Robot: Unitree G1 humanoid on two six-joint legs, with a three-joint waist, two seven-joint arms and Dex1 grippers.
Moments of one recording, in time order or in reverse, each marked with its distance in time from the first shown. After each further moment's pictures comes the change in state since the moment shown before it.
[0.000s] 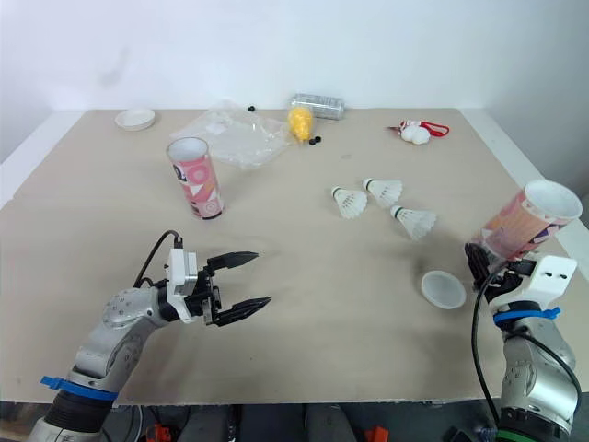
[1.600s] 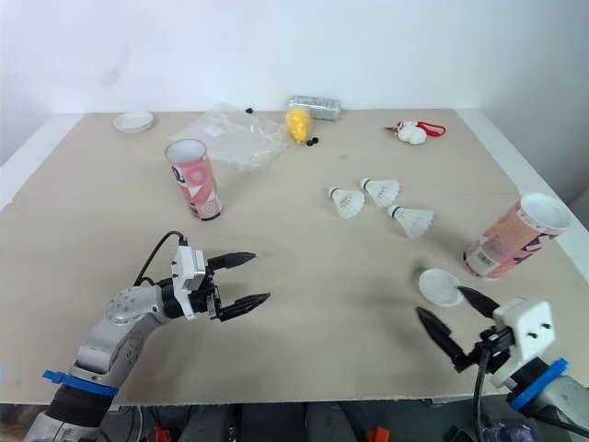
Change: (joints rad) left arm -0.026 0.012 -0.009 0.053 0.046 0.028 0.086; right arm 0.537 -0.135 0.076 -0.646 0.127 0.039 0.377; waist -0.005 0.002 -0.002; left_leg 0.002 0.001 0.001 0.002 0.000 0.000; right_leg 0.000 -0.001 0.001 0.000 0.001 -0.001
